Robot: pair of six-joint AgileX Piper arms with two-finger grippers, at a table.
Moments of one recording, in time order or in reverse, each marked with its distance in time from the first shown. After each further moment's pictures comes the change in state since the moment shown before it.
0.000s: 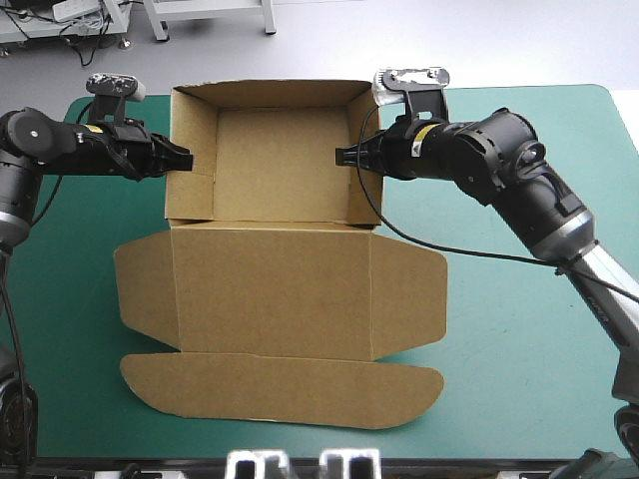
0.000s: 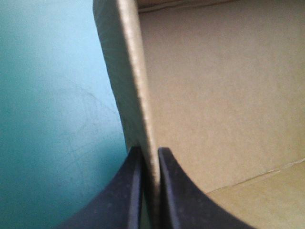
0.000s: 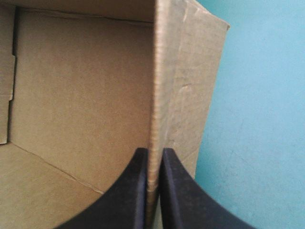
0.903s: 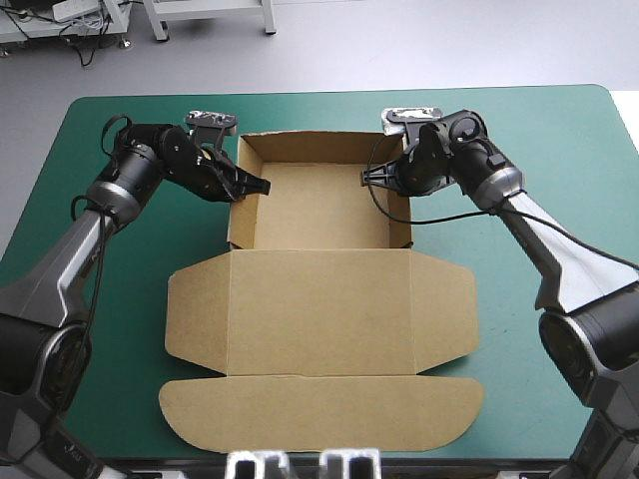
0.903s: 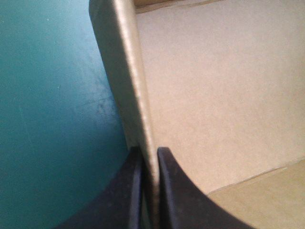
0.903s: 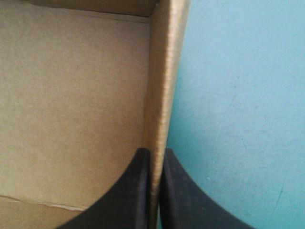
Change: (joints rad) left arm -0.316 0.238 0.002 0.362 -0.113 -0.406; right arm -0.163 0.310 0.000 -0.004 0.094 -0.061
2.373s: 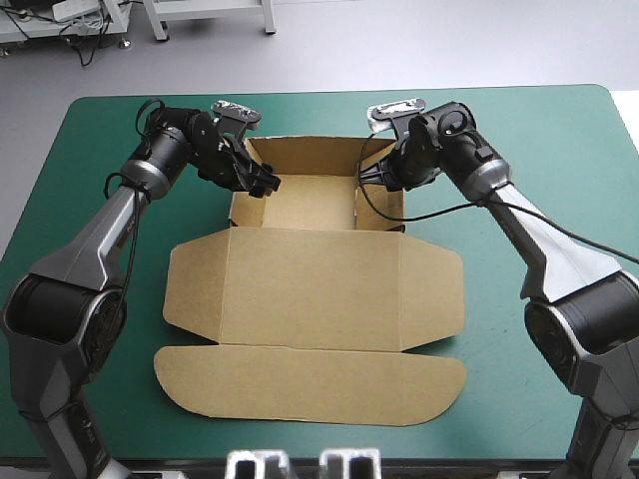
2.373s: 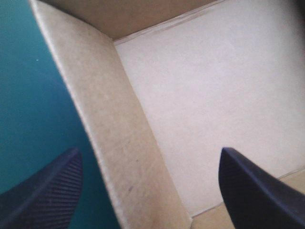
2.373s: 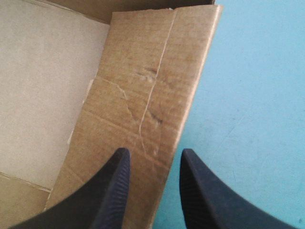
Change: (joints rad) left arm -0.012 0.183 -0.199 0.071 0.058 0.117; right arm 0.005 0.064 -0.098 -0.038 0.030 -0.134
